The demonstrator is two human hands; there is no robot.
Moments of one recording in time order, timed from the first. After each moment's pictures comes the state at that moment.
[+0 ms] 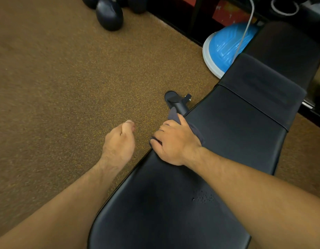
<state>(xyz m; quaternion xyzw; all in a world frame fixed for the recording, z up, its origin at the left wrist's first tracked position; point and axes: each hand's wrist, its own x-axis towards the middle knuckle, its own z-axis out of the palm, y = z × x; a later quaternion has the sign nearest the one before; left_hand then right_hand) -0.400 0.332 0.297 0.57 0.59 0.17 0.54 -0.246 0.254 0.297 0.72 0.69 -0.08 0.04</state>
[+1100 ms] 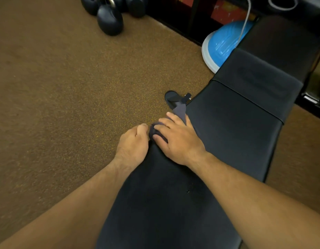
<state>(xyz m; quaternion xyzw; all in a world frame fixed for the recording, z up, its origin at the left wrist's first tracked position) -0.373 0.296 0.323 0.61 0.58 0.10 0.52 -0.243 0.226 0.298 0.76 0.64 -0.12 -0.06</state>
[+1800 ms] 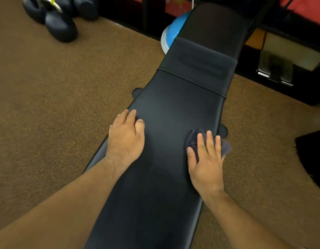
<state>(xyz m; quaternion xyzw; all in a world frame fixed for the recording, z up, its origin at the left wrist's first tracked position) -0.310 0.233 0.330 0.83 0.44 0.05 0.33 -0.215 0.033 0.279 0.94 0.27 -0.05 -0.18</state>
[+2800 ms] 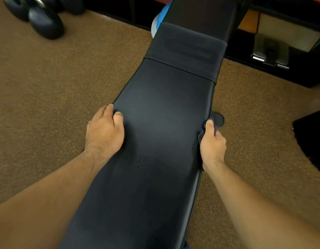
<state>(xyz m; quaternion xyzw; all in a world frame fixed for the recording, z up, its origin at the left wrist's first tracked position) -0.320 0.240 0.324 0.84 0.46 0.04 0.29 -0.175 0.032 0.278 0.84 -0.13 -0.16 -0.50</state>
